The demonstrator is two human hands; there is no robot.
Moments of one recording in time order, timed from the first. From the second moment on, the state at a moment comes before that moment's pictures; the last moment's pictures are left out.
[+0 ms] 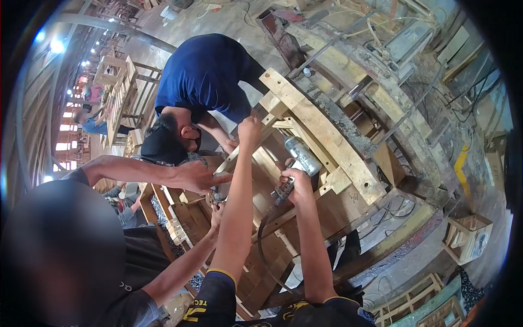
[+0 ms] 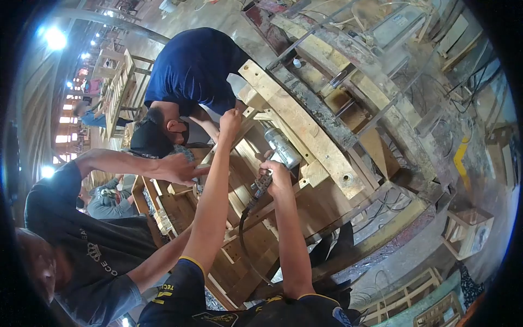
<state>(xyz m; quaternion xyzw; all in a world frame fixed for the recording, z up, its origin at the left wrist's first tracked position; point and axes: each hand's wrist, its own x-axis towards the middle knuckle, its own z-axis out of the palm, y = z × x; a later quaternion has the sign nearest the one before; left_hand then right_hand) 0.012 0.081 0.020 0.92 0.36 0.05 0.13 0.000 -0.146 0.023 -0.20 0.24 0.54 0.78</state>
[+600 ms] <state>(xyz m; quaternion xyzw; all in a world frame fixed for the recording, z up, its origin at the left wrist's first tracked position) -0.012 0.062 0.070 0.64 0.52 0.12 0.56 -0.020 -0.171 0.054 -0.19 0.15 0.51 0.83</state>
